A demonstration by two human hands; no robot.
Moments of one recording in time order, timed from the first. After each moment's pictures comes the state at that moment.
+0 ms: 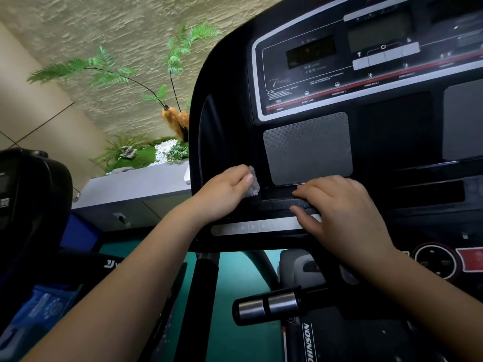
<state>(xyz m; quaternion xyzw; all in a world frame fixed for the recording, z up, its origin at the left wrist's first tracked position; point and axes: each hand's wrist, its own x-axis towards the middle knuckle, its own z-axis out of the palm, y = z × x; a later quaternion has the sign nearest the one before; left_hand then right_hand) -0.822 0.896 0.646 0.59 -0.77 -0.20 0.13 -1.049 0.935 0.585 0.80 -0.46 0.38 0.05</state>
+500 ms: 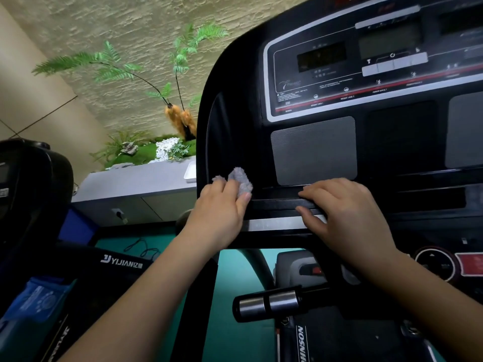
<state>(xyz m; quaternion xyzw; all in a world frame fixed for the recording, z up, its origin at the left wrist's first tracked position) -0.814 0.935 0.619 0.68 -0.73 0.01 0.08 -1.051 0.935 0.585 0.80 -0.45 0.39 0.05</state>
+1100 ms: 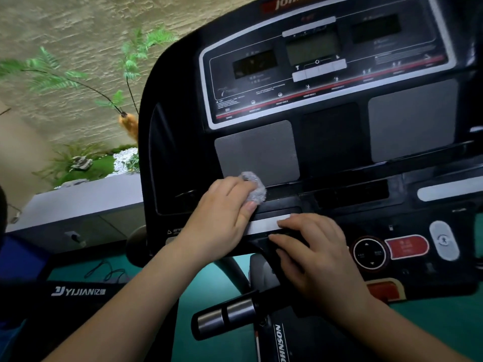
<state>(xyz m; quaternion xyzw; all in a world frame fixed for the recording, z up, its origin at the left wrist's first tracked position) -0.885 0.922 0.620 0.48 -0.86 -0.01 0.17 -1.076 0.989 0.550 0.78 -0.45 0.43 0.07</state>
